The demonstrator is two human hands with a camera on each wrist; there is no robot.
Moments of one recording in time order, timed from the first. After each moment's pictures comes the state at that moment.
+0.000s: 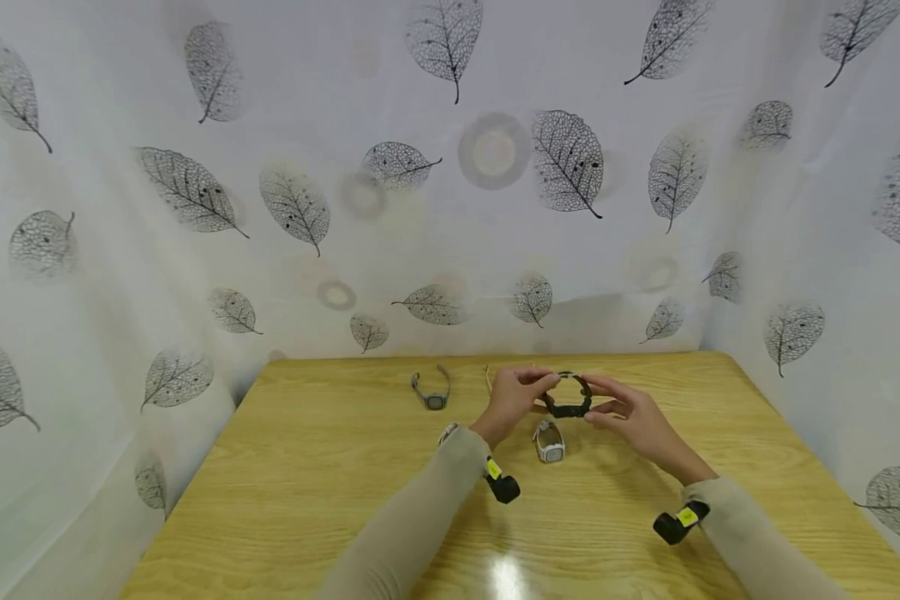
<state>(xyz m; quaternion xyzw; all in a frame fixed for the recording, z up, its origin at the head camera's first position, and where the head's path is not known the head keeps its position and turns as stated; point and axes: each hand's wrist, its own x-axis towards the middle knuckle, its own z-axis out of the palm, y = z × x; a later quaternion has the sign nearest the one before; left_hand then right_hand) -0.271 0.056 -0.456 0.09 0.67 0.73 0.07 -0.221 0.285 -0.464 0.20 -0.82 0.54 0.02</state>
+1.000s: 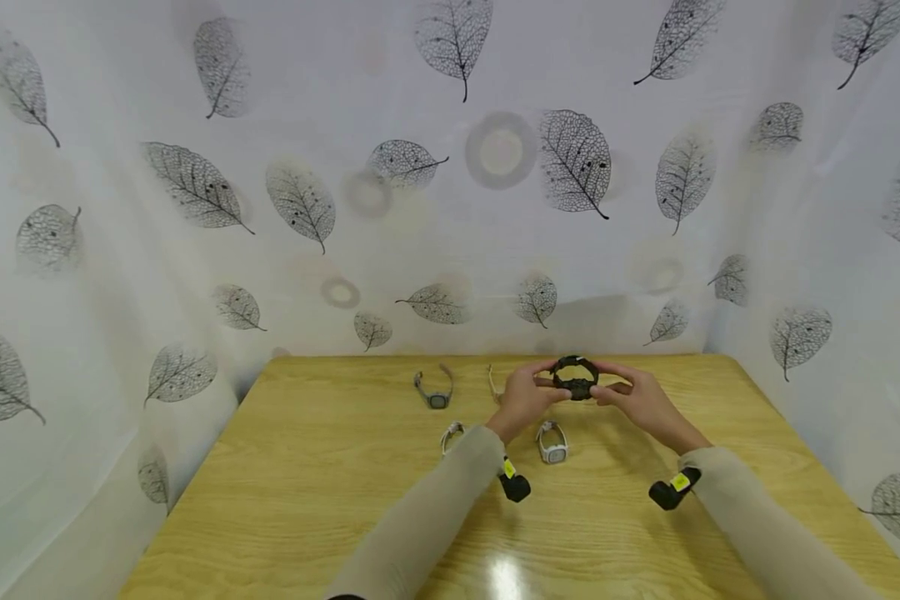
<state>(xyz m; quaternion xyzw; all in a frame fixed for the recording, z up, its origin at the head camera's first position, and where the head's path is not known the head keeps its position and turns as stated) -0.278 0.068 -0.461 0.10 0.76 0.64 0.06 -0.255 0.295 -0.451 0.15 -0.84 0.52 -0.02</state>
